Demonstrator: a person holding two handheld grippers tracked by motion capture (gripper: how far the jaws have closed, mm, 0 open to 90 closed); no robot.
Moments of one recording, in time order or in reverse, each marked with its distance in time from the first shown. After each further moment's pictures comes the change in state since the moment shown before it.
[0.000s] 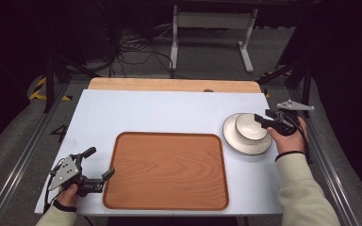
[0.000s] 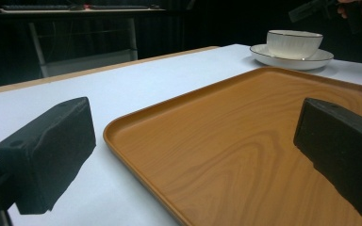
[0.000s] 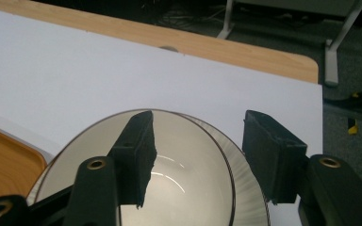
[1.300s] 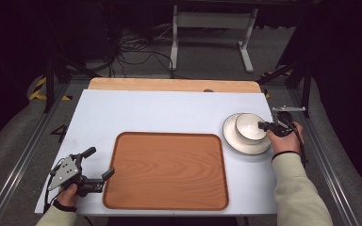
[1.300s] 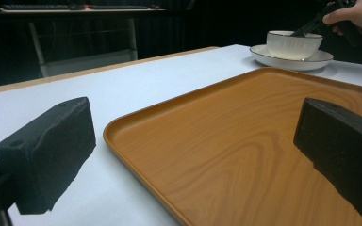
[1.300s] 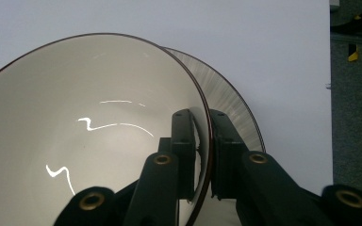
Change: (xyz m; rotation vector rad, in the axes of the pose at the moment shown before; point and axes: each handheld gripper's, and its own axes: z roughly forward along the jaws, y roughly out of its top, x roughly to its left) left arm 0.001 0.000 0.000 0.003 -0.003 -0.001; right arm -0.012 -0.021 0.024 0.211 -0.053 0.127
